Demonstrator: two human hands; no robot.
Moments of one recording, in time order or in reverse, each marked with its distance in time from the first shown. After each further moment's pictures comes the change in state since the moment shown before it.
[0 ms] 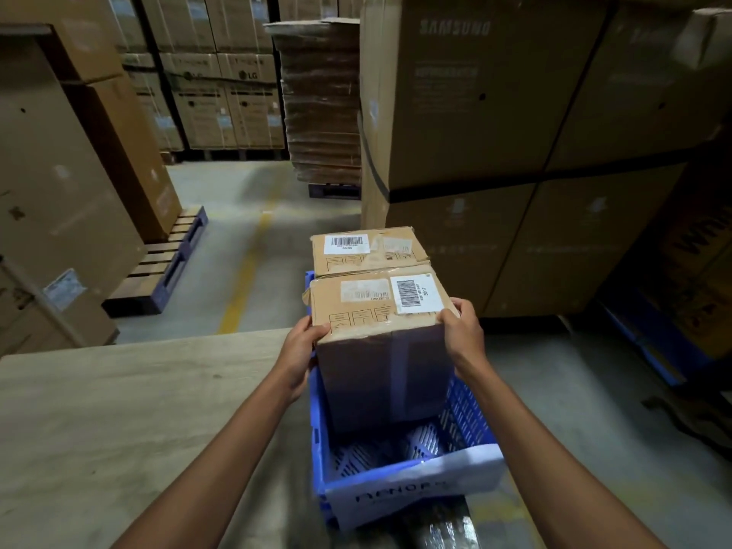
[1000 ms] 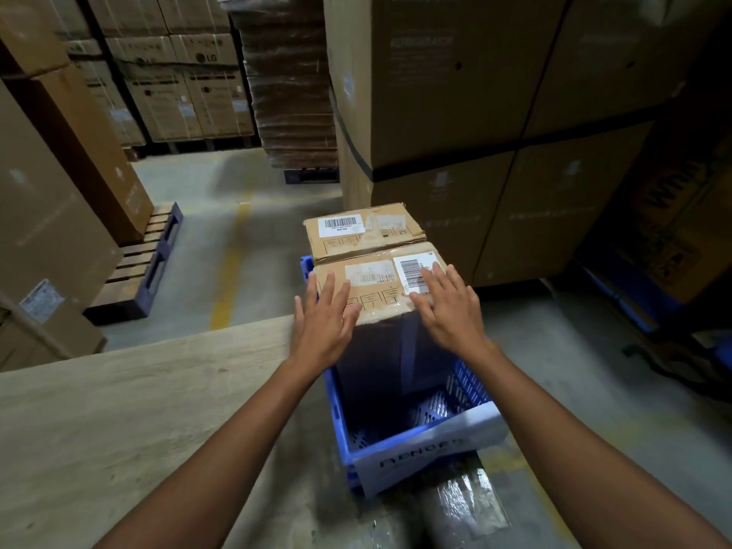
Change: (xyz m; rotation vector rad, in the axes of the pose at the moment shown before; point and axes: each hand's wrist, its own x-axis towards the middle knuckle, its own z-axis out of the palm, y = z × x) left_hand 0.008 -0.004 0.001 1.274 -0.002 0.582; right_hand -0.030 0.002 0.012 -0.937 -0.018 -0.464
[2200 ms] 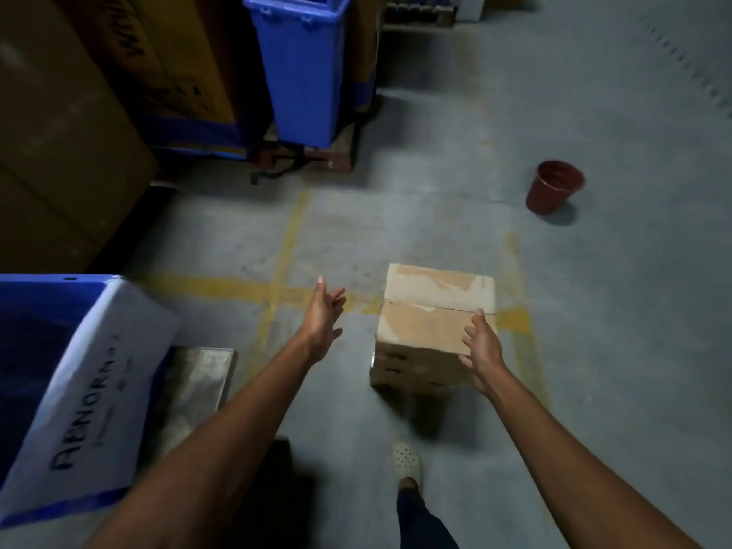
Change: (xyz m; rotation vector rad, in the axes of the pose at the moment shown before) left_hand -0.330 0.313 0.210 -0.803 -1.502 -0.077; right_hand -0.649 0.109 0.007 1.142 1.075 1.722
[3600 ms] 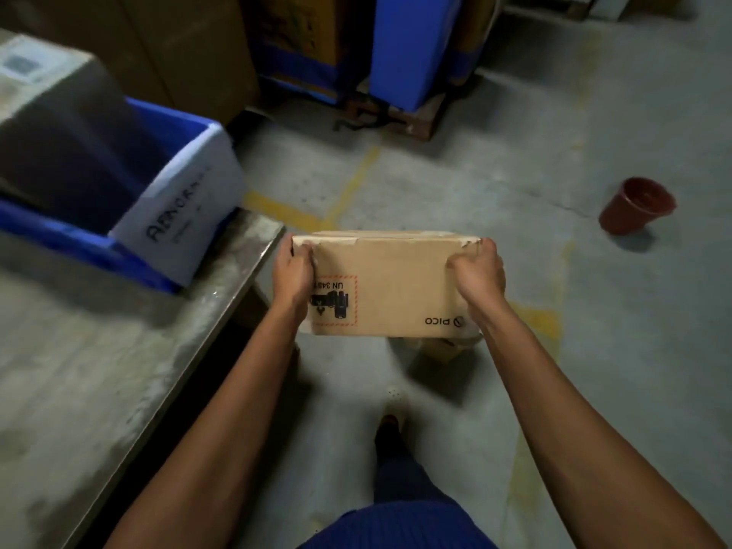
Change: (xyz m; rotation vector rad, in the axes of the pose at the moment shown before) left_hand -0.182 -0.105 -0.013 -0.020 0.687 0.357; right_hand -0.108 0.000 -0.013 -0.609 -0.054 -0.407
